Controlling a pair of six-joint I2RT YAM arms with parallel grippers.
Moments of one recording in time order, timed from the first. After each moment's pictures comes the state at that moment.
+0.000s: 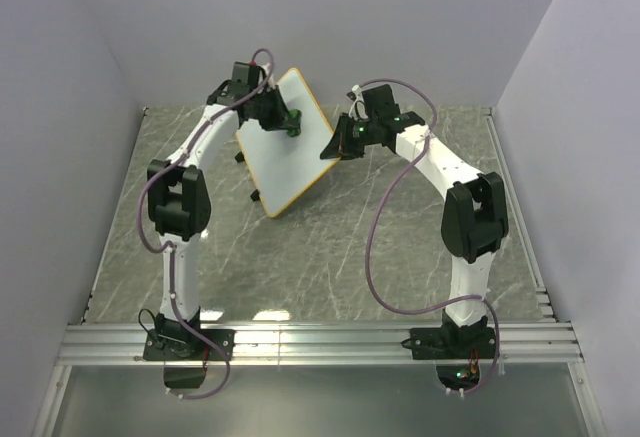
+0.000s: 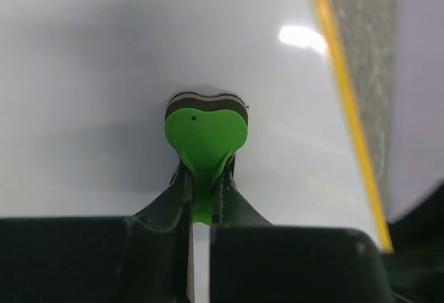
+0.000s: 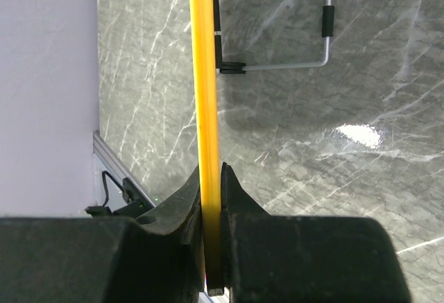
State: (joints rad) left arm -0.24 2.23 2.09 -0.61 0.42 -0.50; right arm 0.40 1.97 1.72 -0.55 -0.56 0.54
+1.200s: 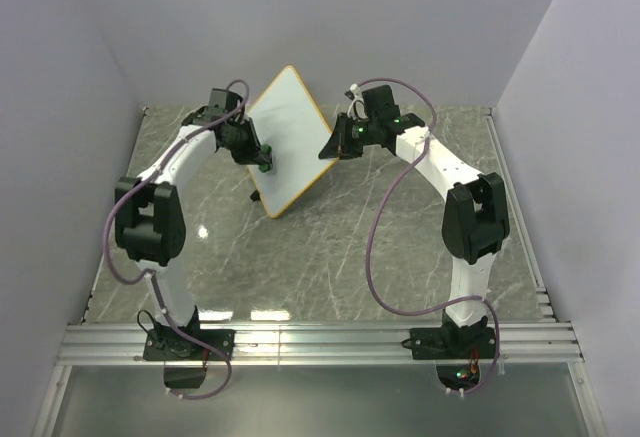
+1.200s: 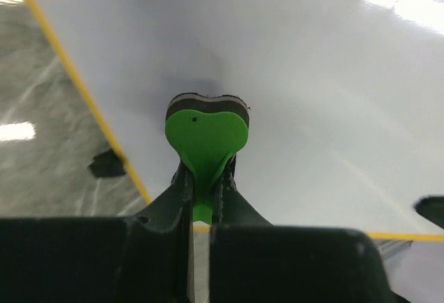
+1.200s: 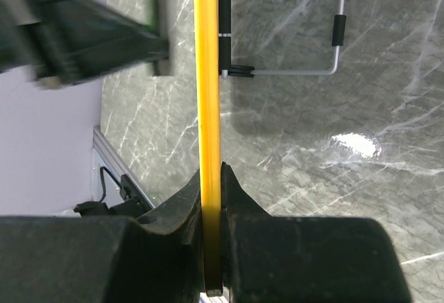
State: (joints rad) left arm -0.19 1.92 1.60 -0.65 0.33 -0.52; right arm 0.41 1.95 1.69 -0.50 -0.59 0.52
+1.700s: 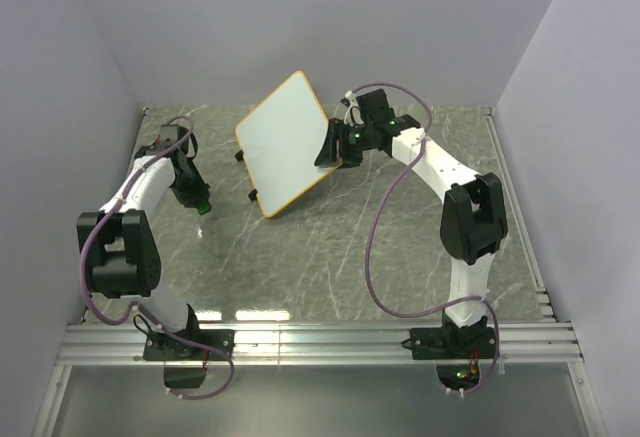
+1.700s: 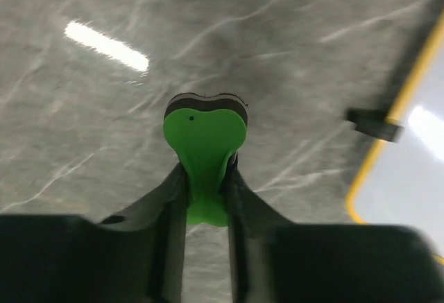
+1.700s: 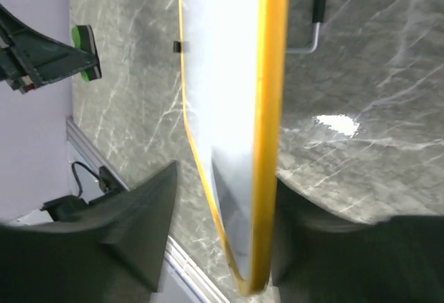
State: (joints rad) left arm 0.03 1.63 1.24 -0.79 -0.03 -0.52; right arm 0.42 1.95 1.69 -0.57 -0.54 0.49
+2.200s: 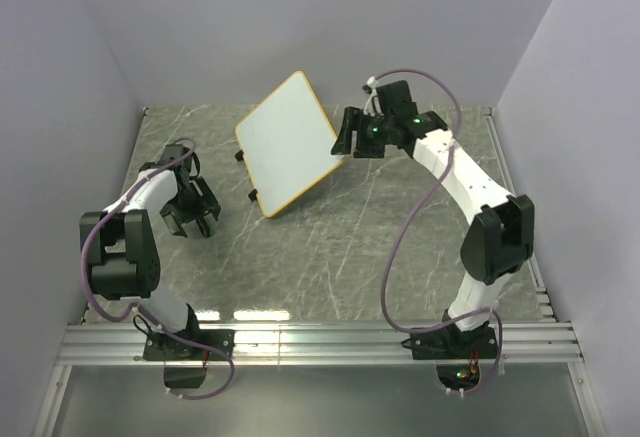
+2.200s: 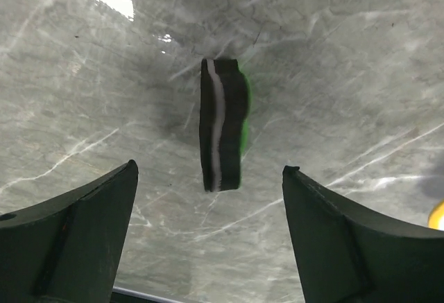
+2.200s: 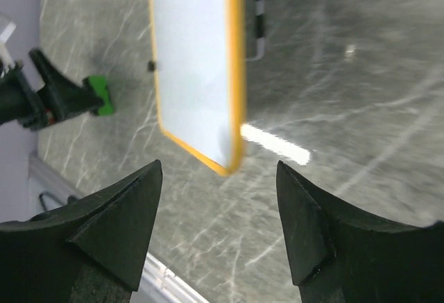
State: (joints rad) left arm 0.06 1.61 1.06 -0.78 -0.08 -0.54; right arm 0.41 1.78 1.66 -0.65 -0.35 0.44
